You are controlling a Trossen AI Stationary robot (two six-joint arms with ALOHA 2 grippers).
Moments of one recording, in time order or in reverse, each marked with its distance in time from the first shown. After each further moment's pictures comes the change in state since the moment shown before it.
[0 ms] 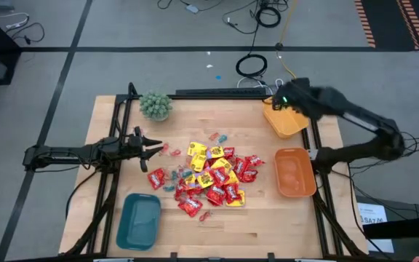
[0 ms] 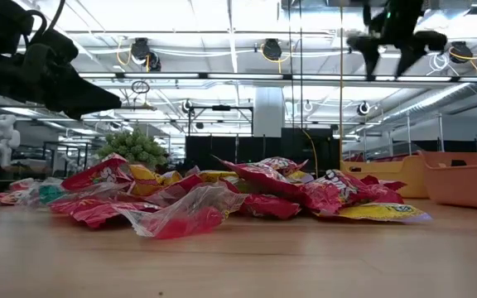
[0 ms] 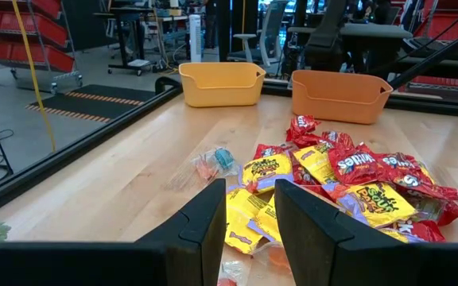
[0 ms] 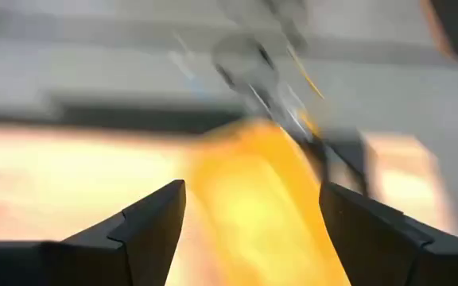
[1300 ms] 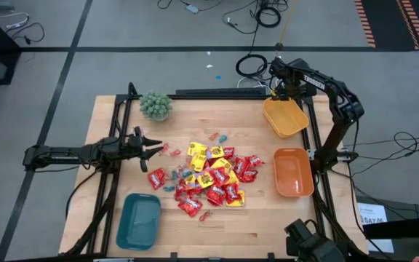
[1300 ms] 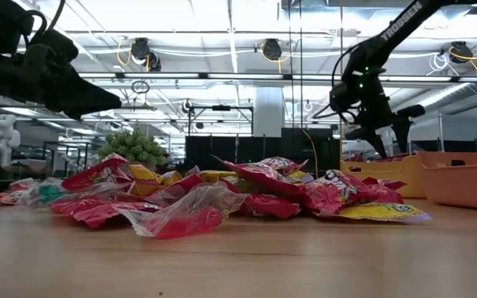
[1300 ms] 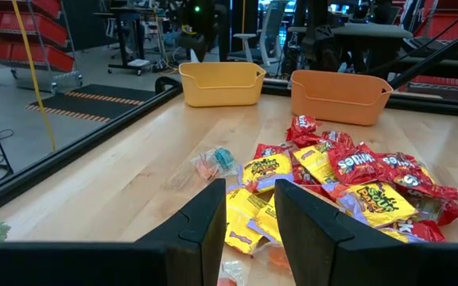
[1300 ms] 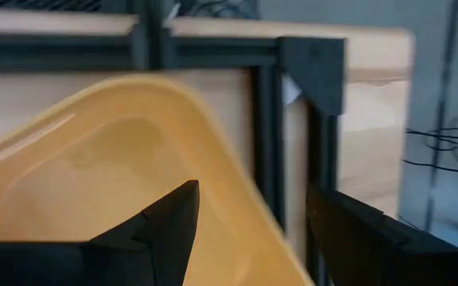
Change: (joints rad) left arm 0.000 0.001 0.000 0.000 0.000 0.000; right arm -0.530 0.578 0.062 0.101 -0.208 -0.310
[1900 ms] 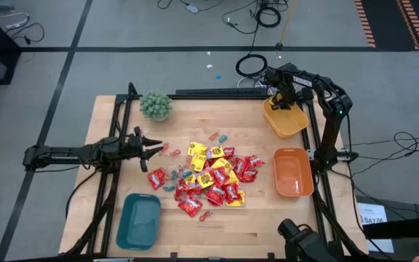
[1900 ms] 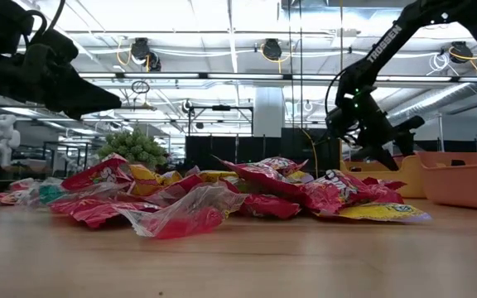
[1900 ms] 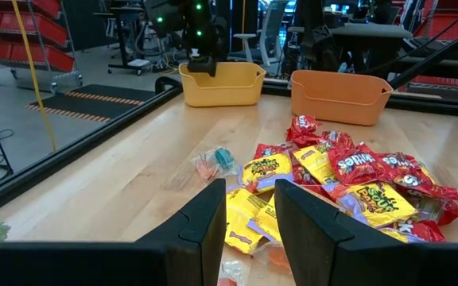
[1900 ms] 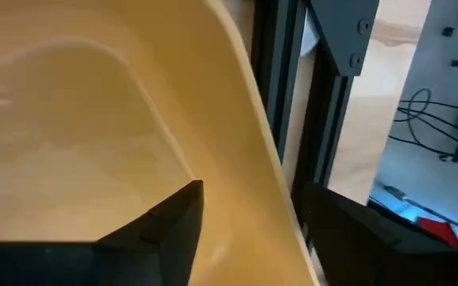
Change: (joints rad) left arm 0.000 0.000 0.000 0.000 0.000 0.000; right arm 0.014 0.155 0.000 -0.113 0.005 -0.026
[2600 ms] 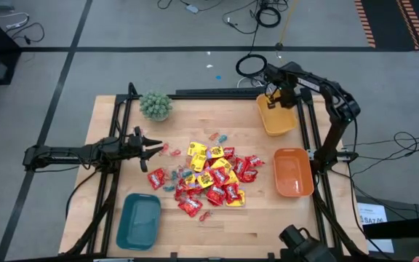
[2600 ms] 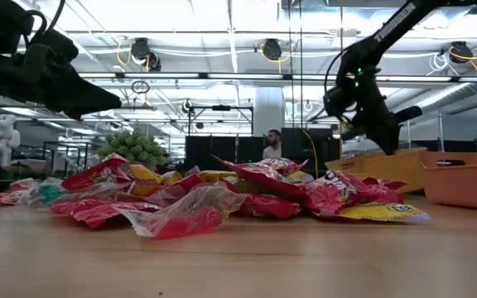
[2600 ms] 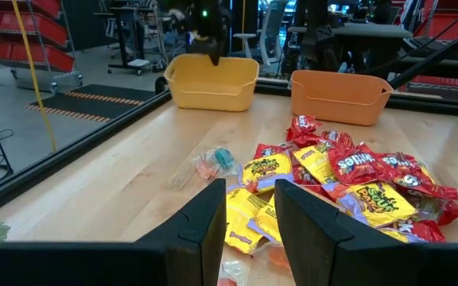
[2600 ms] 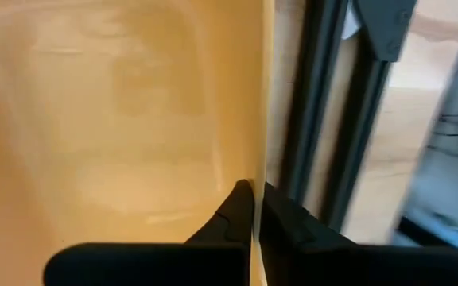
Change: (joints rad) left arm 0.000 0.000 0.000 0.000 0.000 0.000; right arm 0.049 -0.146 -0.001 0.020 -0.158 0.009
